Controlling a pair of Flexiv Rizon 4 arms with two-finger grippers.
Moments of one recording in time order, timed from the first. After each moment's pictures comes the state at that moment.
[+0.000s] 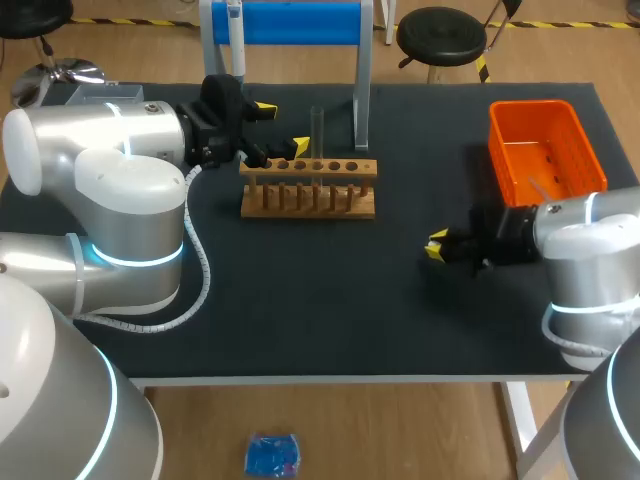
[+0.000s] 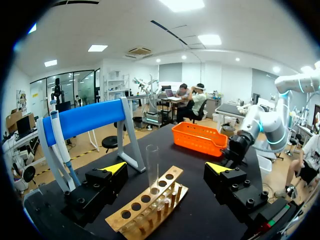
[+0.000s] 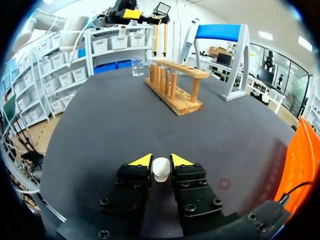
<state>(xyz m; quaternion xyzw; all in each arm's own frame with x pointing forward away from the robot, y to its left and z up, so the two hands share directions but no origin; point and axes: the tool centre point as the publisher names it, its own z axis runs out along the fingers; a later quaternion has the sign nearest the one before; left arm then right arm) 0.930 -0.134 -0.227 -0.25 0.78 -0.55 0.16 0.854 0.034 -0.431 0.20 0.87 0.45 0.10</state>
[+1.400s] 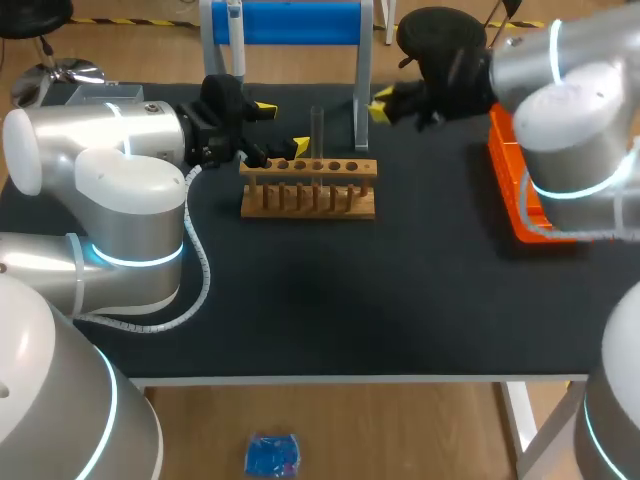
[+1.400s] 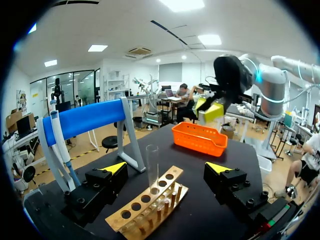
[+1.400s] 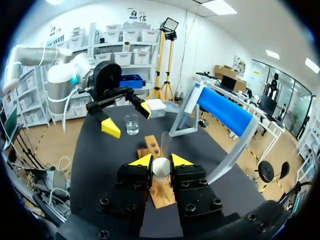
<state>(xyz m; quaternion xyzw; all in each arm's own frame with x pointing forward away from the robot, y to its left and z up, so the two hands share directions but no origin) 0.930 -0.134 -0.227 -0.25 0.78 -0.55 0.16 0.941 0.148 -0.195 0.15 0.86 0.47 0.13</state>
